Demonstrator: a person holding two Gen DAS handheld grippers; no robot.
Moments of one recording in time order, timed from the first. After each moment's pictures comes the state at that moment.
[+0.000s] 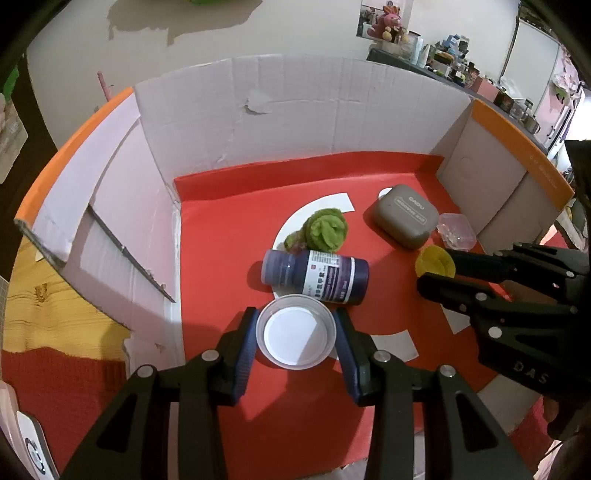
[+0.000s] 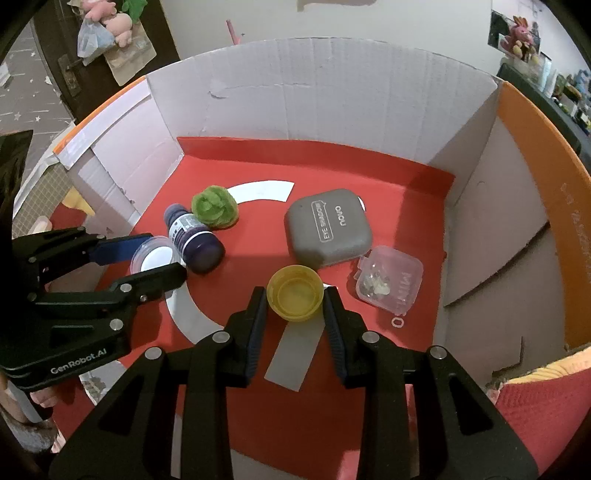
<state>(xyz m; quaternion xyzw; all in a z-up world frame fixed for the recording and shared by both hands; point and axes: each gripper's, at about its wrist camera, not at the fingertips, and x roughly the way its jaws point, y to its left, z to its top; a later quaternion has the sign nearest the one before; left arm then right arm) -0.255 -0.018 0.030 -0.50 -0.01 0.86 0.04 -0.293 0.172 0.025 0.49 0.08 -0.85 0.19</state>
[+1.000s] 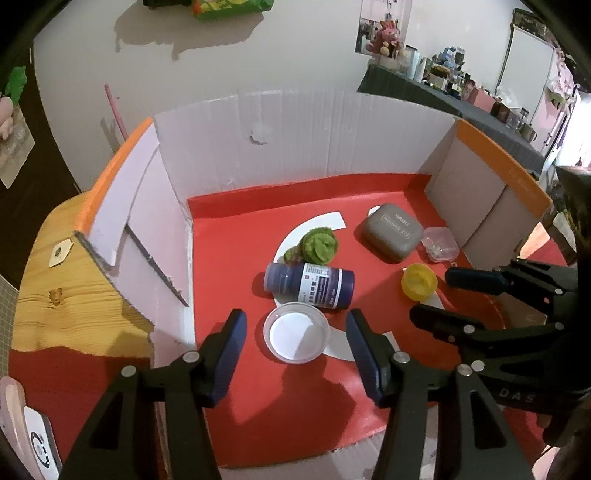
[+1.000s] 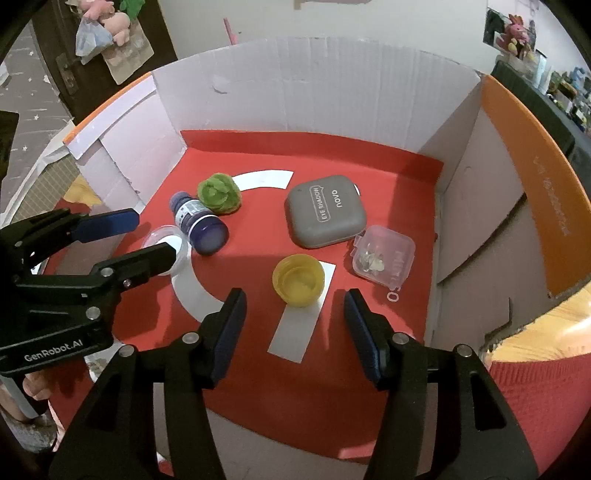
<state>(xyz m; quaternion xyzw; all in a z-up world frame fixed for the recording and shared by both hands) -0.243 -0.012 0.049 -0.47 -0.01 0.88 0.04 -0.283 0.169 0.024 0.49 0.08 -0.85 0.18</state>
